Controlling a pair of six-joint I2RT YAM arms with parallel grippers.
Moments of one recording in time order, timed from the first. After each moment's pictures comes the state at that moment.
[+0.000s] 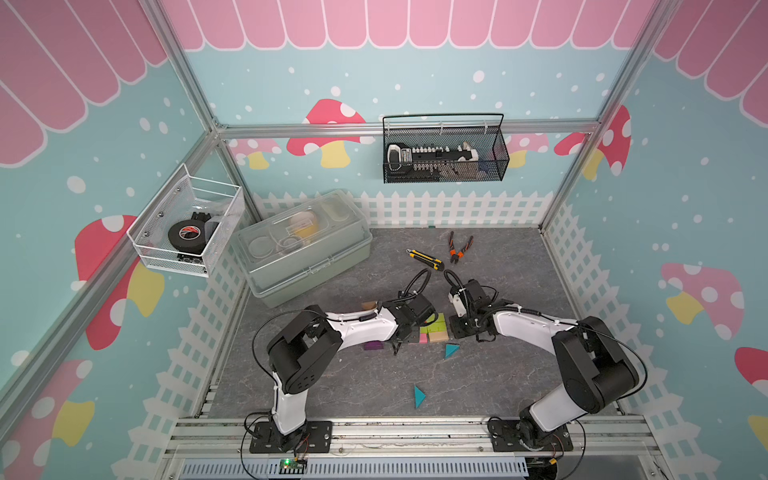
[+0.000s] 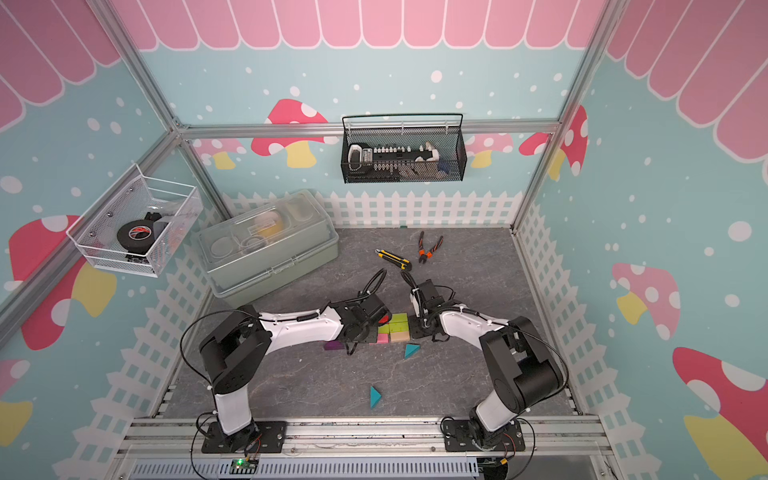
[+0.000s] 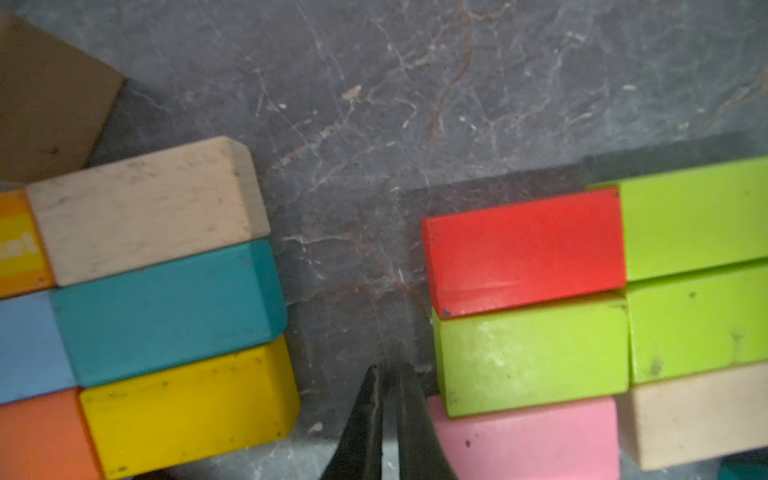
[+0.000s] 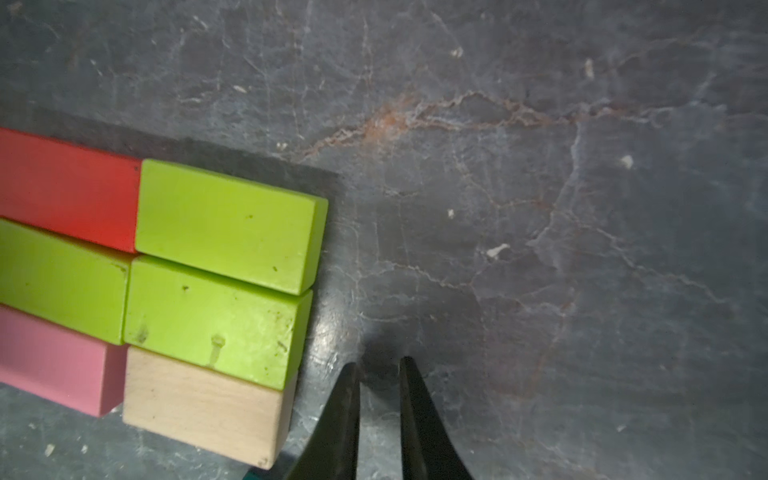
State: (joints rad) left arm -0.90 1.90 1.19 -0.56 -0.25 -0.79; right arm 0.45 1.57 0.79 -0.39 -0.06 0.17
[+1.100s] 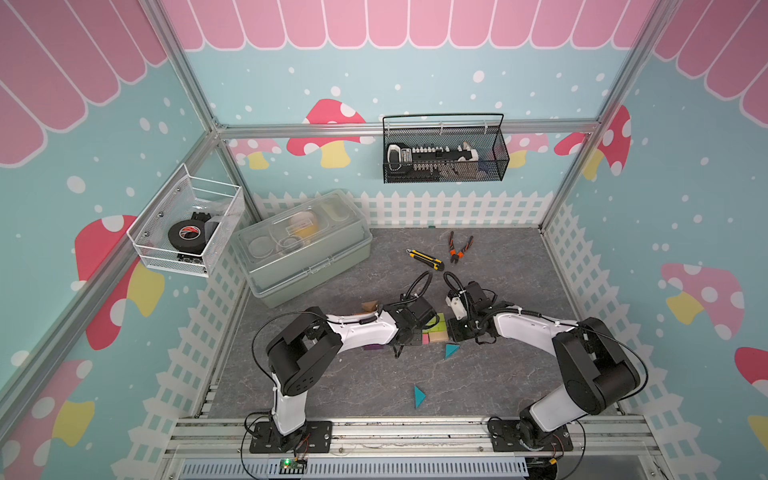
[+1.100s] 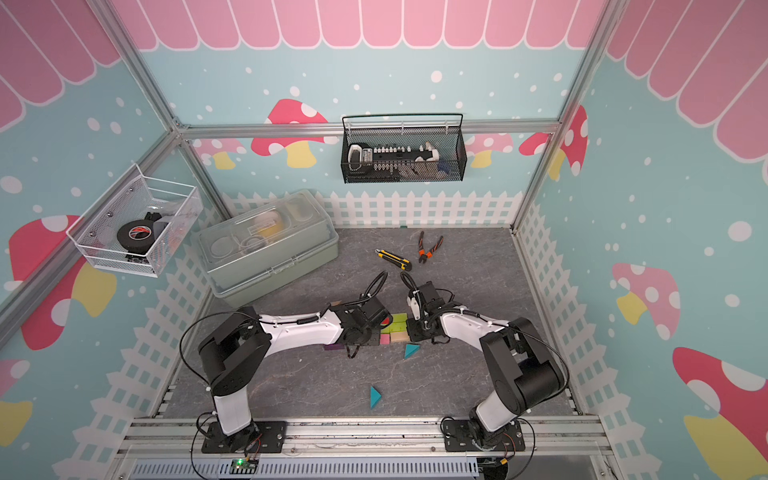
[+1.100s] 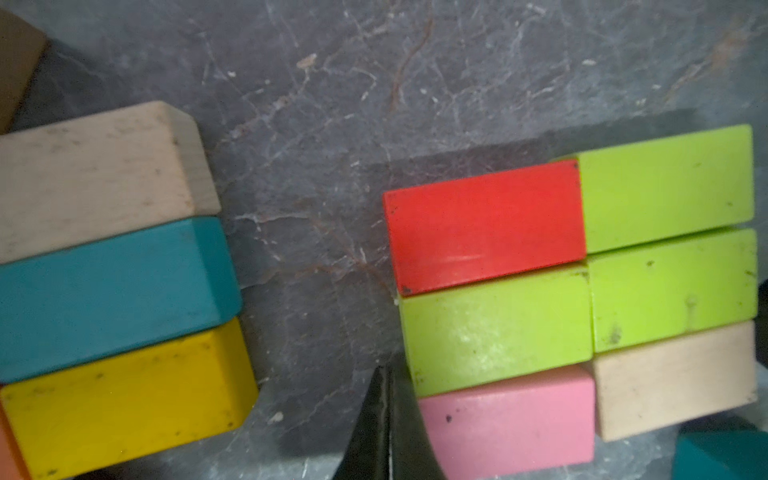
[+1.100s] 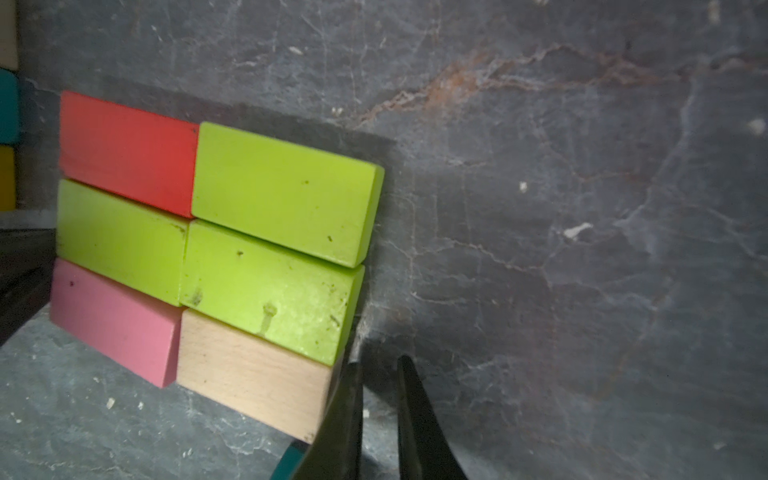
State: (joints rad) left arm -0.91 1.89 1.17 -0.50 -0.21 -0.81; right arm 0.45 1.57 0.78 -0.39 -0.16 0.18
